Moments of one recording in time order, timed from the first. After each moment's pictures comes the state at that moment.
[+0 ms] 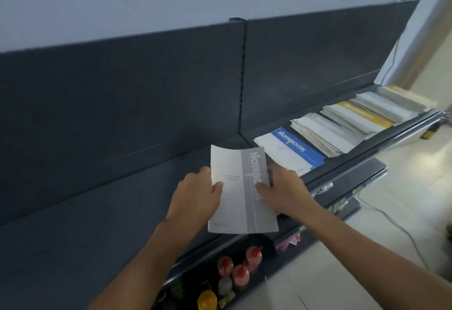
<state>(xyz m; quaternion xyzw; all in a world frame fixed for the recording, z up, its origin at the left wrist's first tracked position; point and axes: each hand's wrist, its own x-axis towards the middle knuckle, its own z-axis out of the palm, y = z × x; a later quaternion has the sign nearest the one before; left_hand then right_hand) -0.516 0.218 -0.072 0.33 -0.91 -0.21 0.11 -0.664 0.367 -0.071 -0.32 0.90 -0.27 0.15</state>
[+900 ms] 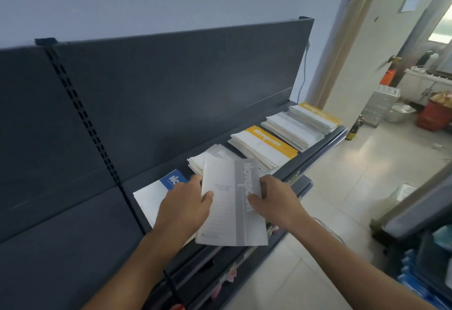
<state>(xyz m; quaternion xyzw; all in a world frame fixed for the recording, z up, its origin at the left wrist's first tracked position) -0.844 0.337 -0.079 0.25 -0.94 -0.22 0.09 -0.958 0.518 -0.073 -0.22 0.93 -0.27 0.14</state>
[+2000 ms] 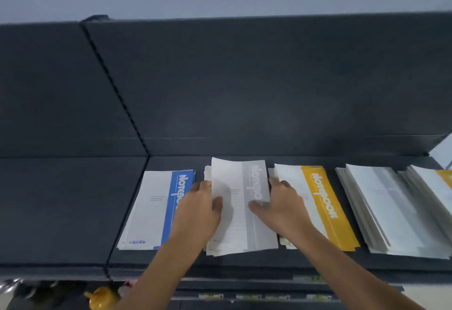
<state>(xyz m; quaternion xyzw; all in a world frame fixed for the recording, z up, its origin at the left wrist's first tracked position) -0.994 0.385 -0.117 0.57 -0.79 -0.18 0.16 -1.176 0.445 -0.119 -0.48 0.82 -0.21 0.20</state>
